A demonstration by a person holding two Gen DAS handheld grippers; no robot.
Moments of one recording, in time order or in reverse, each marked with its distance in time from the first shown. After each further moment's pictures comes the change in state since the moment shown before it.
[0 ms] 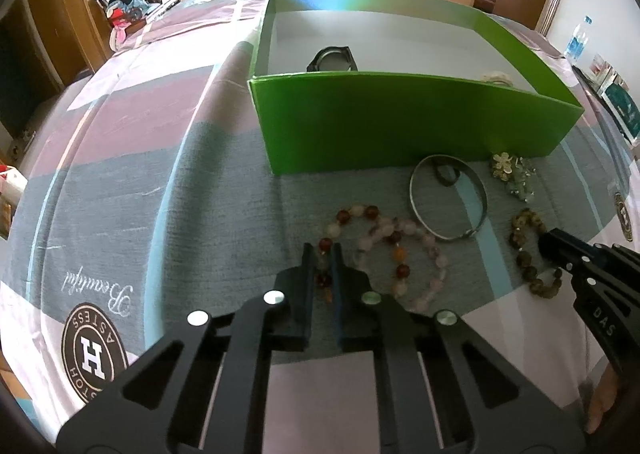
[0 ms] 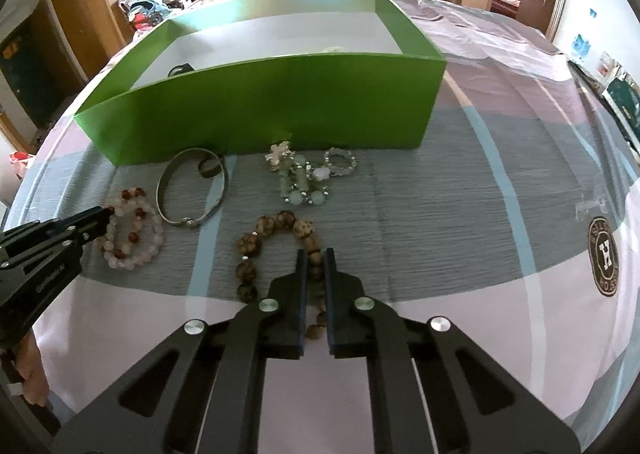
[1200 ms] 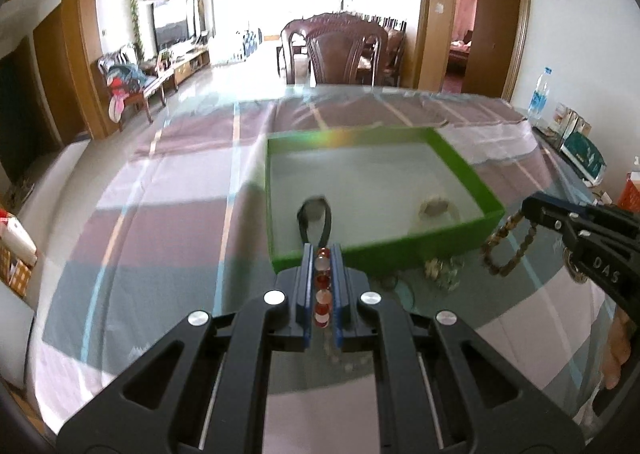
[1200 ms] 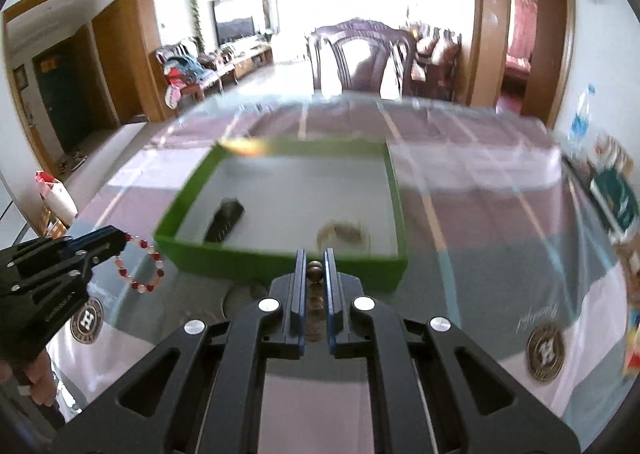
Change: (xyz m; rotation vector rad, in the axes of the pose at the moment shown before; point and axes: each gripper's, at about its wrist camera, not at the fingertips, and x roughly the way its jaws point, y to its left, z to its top) left arm -0.112 -0.015 0.047 0.068 -0.309 -0.025; right arm -0.120 0.002 0.074 -0.102 -0.321 0.058
